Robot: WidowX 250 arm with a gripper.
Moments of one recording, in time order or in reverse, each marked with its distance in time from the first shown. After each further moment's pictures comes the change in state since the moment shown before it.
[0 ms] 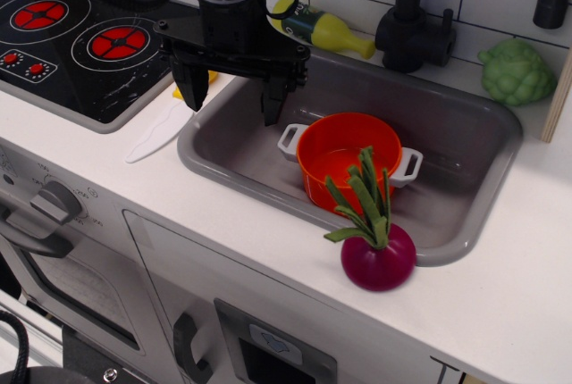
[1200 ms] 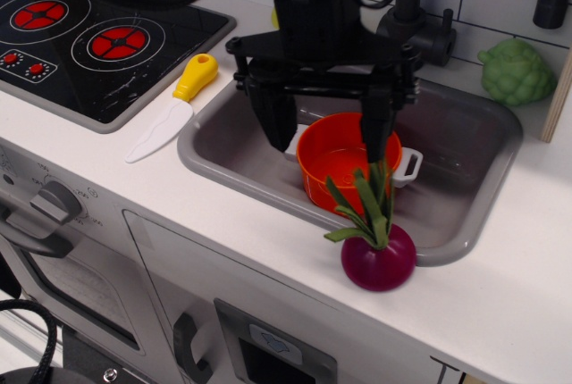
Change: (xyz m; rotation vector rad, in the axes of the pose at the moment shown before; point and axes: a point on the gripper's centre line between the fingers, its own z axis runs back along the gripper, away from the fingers) arm -0.057 -0.080 0.063 -0.272 0.159 -0.084
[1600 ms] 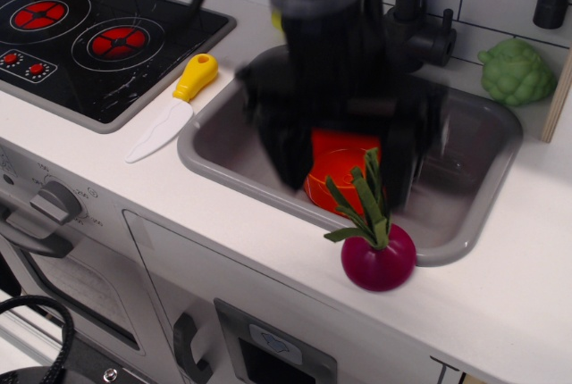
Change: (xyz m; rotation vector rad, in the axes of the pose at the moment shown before) arm -0.040 -0.019 -0.006 -0.010 0.011 -0.095
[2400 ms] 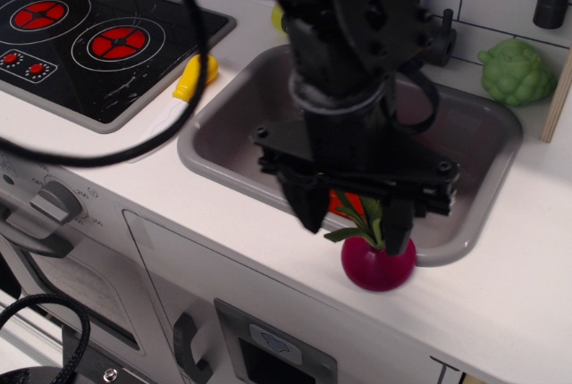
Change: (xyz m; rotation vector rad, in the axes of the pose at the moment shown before) arm 0.009 0.002 -0.024 0.056 -0.107 0.035
